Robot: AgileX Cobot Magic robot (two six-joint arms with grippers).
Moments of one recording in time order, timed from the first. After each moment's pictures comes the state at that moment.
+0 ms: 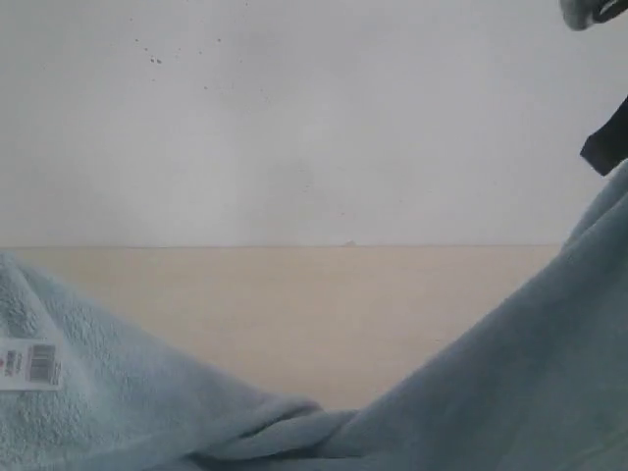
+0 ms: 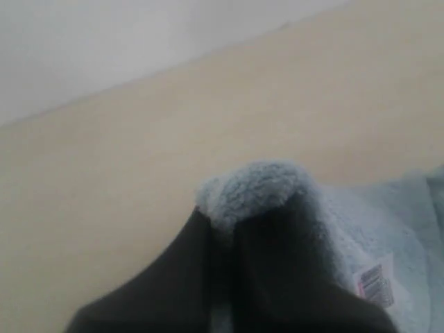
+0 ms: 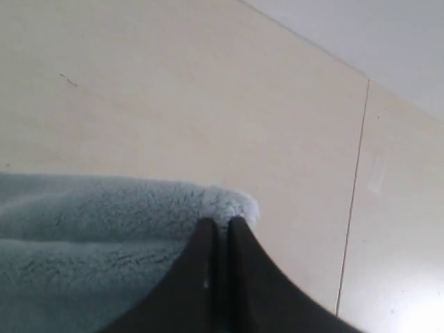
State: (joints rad) left arm -0.25 0.82 -0.71 -0.09 0.51 0.27; right arm 0.39 1.39 -1.48 -0.45 1.22 -0.03
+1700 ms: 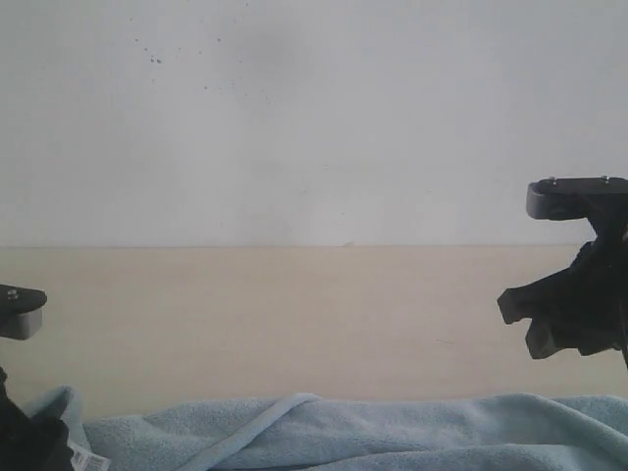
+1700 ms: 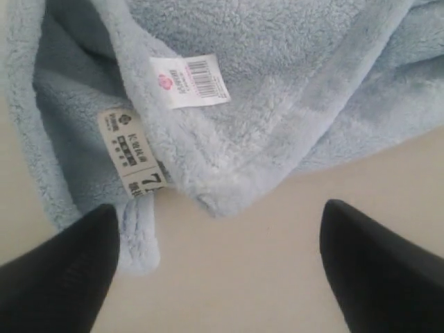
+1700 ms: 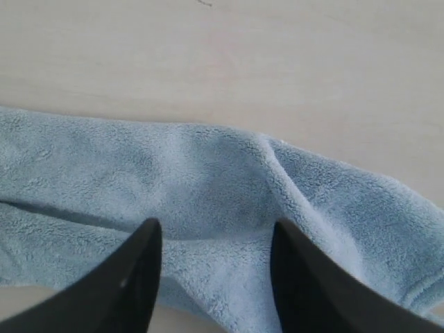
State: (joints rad) left arm -0.31 1.32 -0.71 -0.07 0.76 0.02; right arm 0.22 1.47 -1.00 0.07 0.75 0.01
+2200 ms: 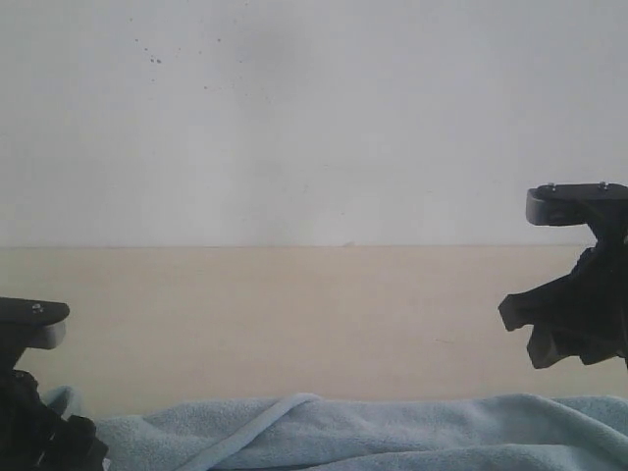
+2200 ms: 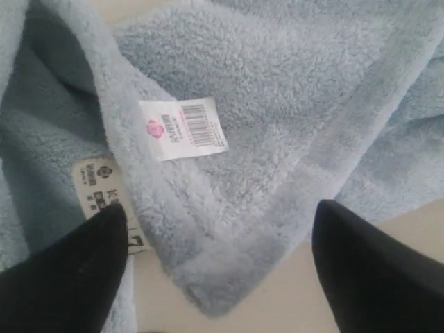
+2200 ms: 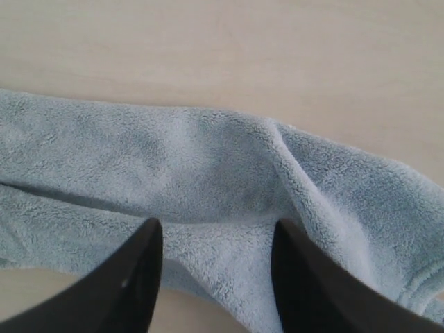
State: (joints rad) left arm -0.31 1.43 -0.67 -0.11 0.57 0.01; right arm 0.22 1.47 -1.00 0.09 0.78 -0.01
